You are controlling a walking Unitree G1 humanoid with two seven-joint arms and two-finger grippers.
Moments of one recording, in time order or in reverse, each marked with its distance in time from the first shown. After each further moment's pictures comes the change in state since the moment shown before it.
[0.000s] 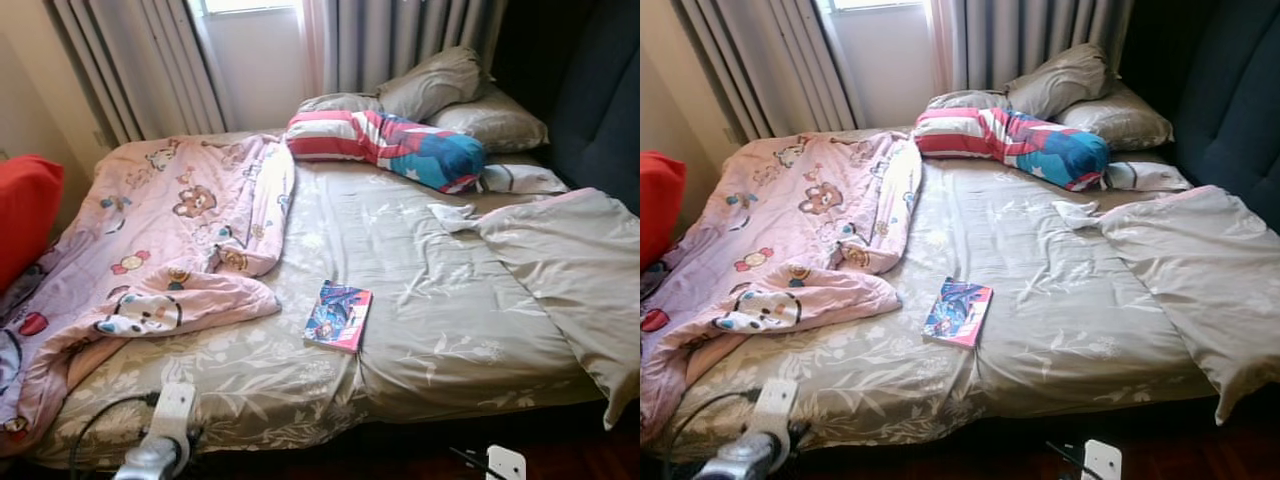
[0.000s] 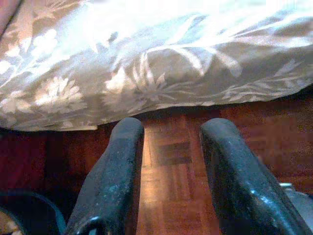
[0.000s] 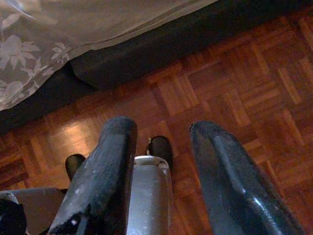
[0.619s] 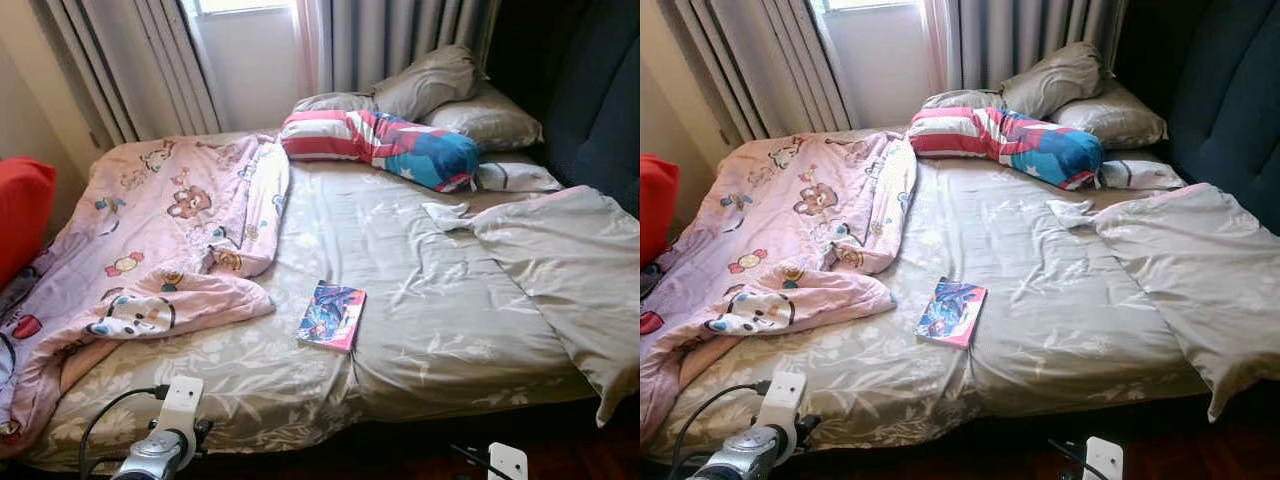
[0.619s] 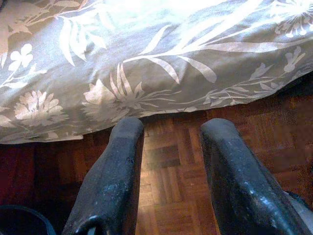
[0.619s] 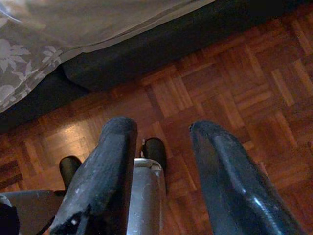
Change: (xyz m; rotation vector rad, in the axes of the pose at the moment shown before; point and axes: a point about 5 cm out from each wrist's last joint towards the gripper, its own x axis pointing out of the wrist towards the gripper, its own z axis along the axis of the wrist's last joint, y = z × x) left arm 0.001 -0.005 0.005 0.020 -0.009 -0.038; right arm 0.001 -0.001 0.003 -0.006 -0.002 -0.002
